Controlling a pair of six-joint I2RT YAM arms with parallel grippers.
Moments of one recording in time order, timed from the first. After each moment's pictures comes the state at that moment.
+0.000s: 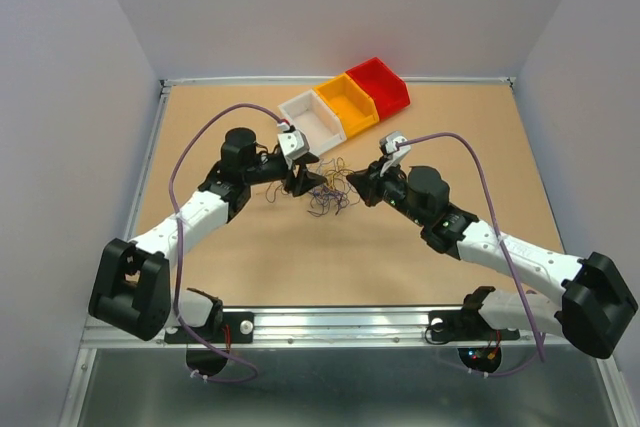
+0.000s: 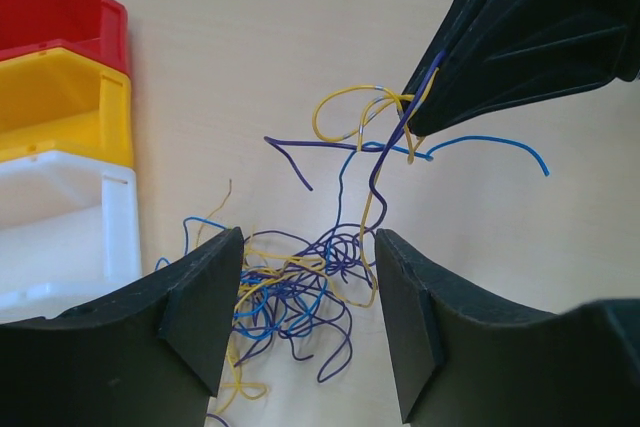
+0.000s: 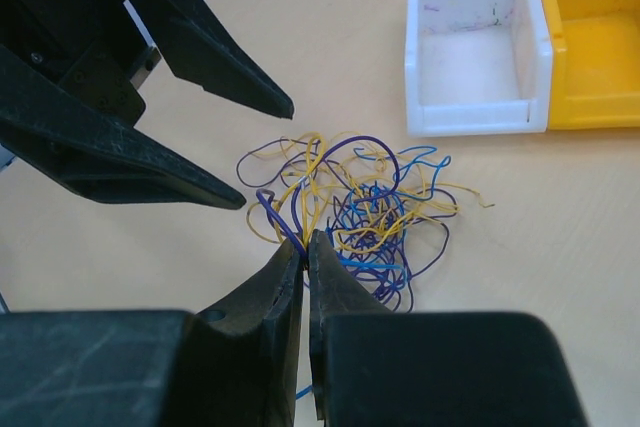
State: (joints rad) left arm -0.41 1.30 0.79 0.26 0.83 0.23; right arm 0.77 1.15 0.67 0.39 -0.01 0.24
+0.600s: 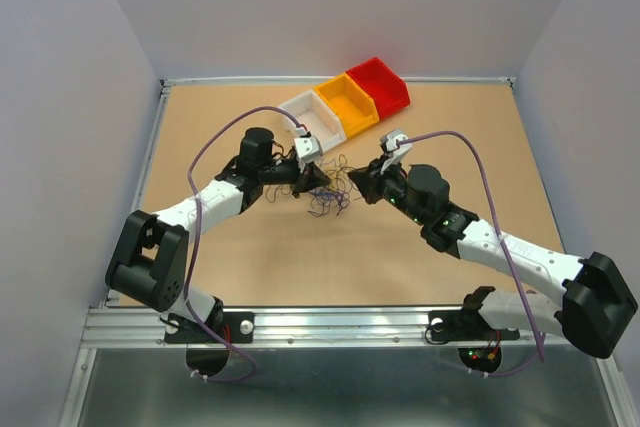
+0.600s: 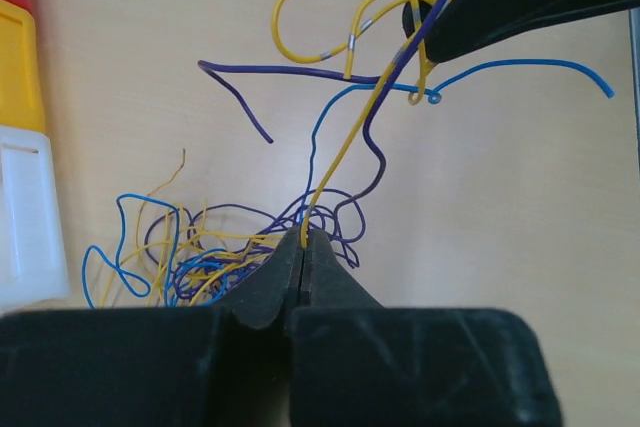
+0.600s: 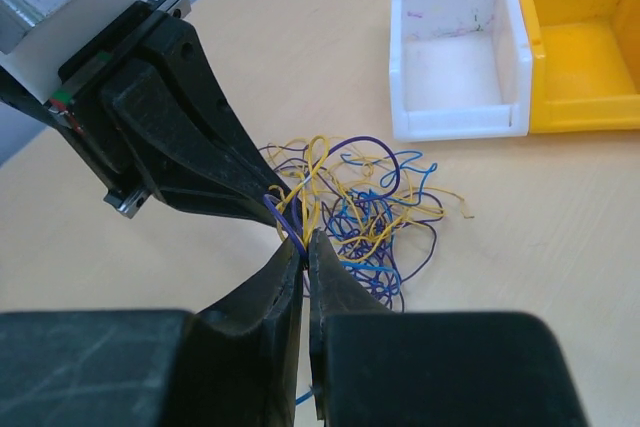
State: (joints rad) left arm -0.44 1.46 0.84 0.19 0.86 0.29; right arm 0.77 1.15 0.68 0.37 0.03 0.23
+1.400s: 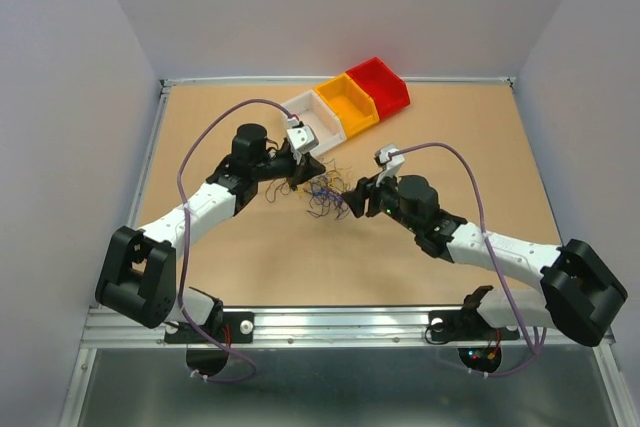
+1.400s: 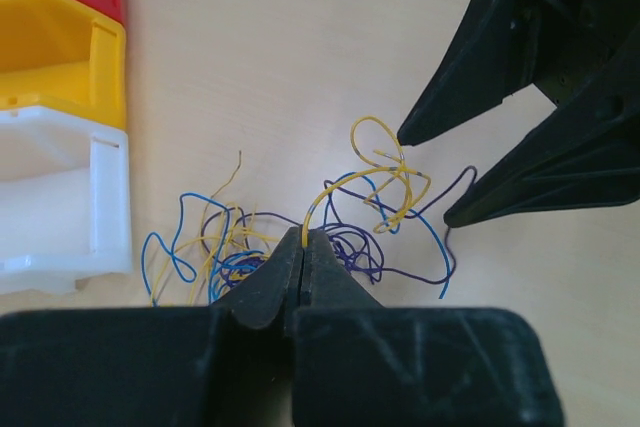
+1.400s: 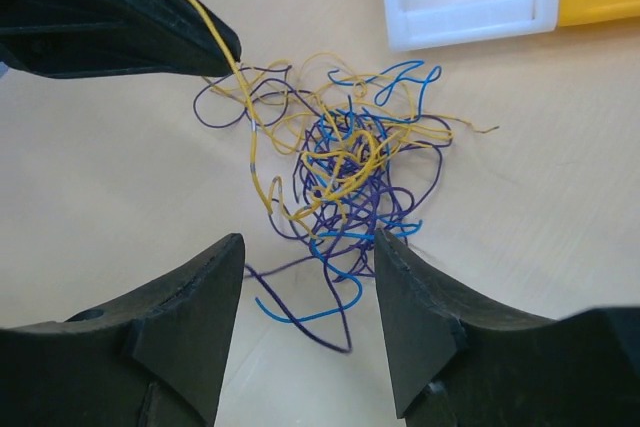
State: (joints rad) left arm -0.44 1.38 0.85 0.17 0.74 0.21; right arm 0.77 1.23 0.57 0.44 0.06 0.28
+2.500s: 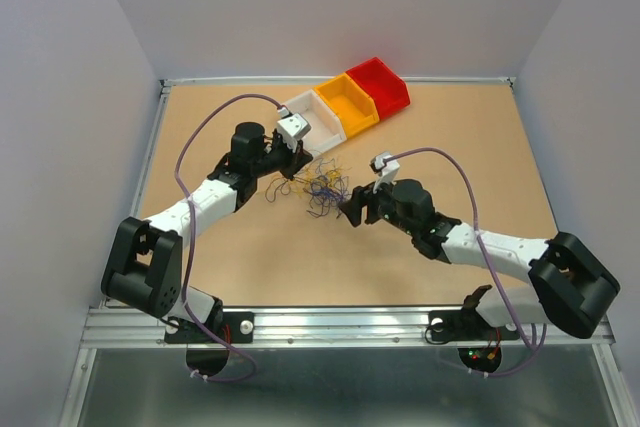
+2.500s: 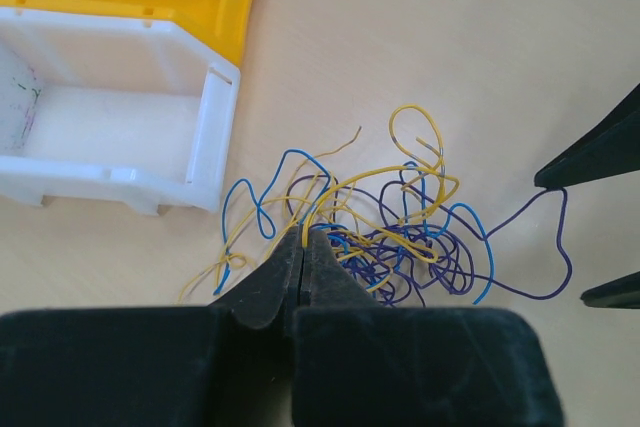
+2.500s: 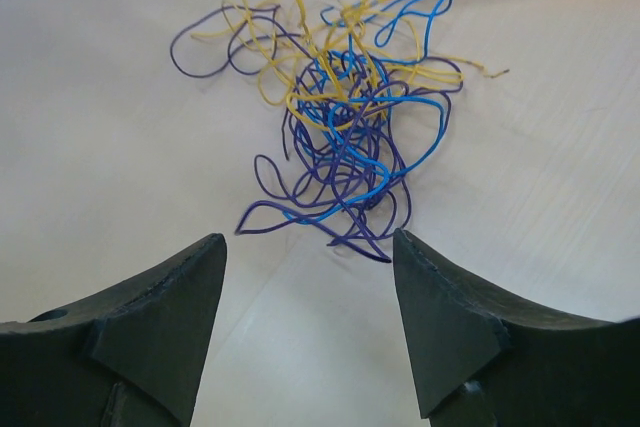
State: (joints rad) left arm -0.41 1.43 0.85 0.23 0.50 0.13; right arm 0.77 1.28 0.54 0.45 0.03 0.31
